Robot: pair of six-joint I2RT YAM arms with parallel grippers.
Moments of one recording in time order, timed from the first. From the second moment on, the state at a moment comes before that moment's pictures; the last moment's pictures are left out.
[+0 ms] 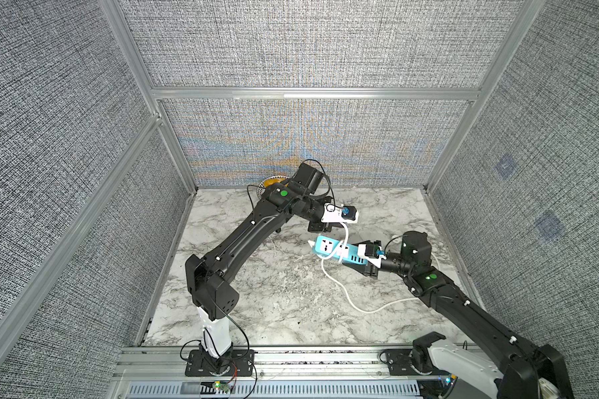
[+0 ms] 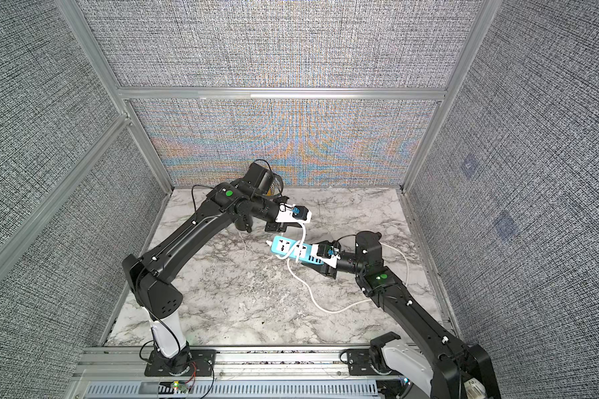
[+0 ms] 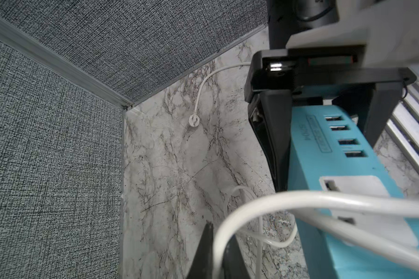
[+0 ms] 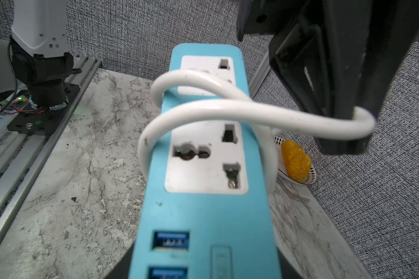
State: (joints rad) left arm -0.72 1.86 2.01 -0.99 0.59 1.09; right arm 0.35 1.01 0.60 0.13 -0.88 -0.60
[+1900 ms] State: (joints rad) left arm -0.63 1.95 1.59 -0.16 0.98 0.27; right arm 0.36 1.03 0.48 0.71 -0.79 -0.32
